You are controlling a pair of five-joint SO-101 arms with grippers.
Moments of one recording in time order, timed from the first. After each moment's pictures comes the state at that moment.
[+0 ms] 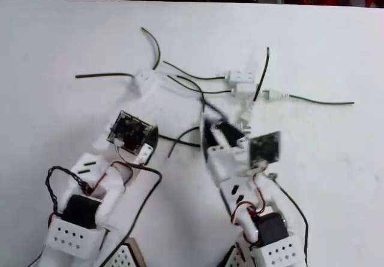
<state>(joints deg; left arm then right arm) 12.0 -81.5 78.5 42.9 -15.0 -20.8 -102.1 92.8 27.6 -8.7</state>
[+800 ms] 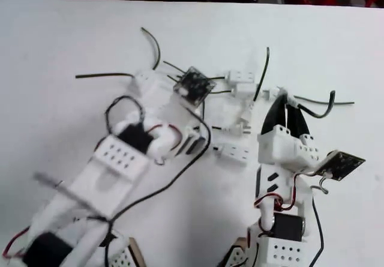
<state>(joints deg) 26.5 -25.8 40.6 51.2 -8.3 4.6 -102.1 92.8 16.4 -24.5</state>
